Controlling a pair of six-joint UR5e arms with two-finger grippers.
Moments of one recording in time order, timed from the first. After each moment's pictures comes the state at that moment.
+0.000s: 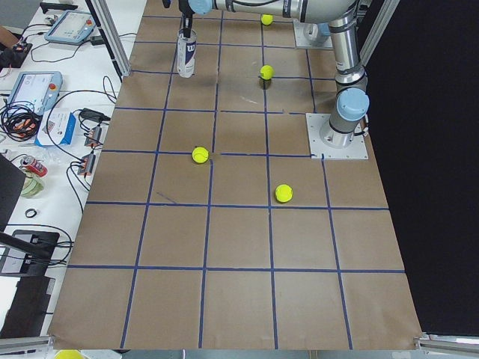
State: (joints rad) left arm -1.84 -2.06 -1.18 -1.39 1.64 -0.22; right arm 1.62 -1.56 1.44 -1.42 -1.58 0.07
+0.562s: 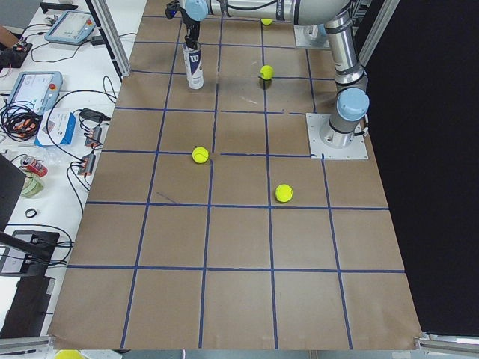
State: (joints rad) left arm -1.85 -2.13 -1.15 -1.46 1.64 -0.04; right arm 1.62 -1.56 1.43 -1.42 -1.58 0.07
